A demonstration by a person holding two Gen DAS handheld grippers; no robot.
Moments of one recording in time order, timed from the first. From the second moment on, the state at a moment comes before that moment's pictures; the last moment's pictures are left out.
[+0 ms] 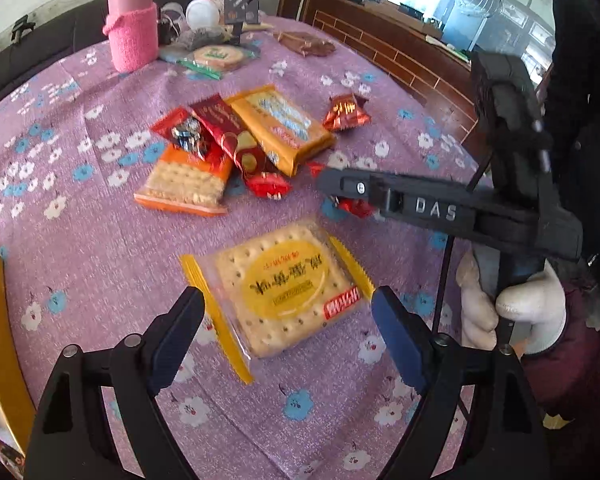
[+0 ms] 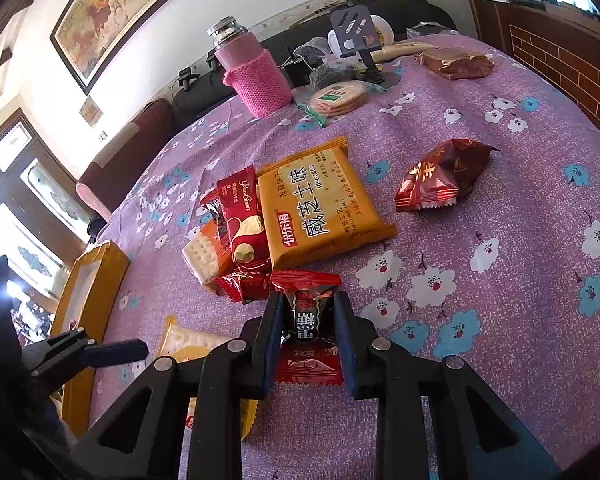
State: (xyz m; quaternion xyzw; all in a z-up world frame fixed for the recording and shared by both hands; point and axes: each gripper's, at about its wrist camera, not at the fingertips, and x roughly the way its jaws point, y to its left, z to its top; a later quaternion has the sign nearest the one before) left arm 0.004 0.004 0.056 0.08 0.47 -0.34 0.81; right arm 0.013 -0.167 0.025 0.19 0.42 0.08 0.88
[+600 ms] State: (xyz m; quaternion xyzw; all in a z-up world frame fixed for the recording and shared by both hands) left arm 0.019 -0.003 0.025 0.08 0.48 -0.34 0.80; right arm -0.008 -0.167 0.048 0.15 0.35 0.03 0.92
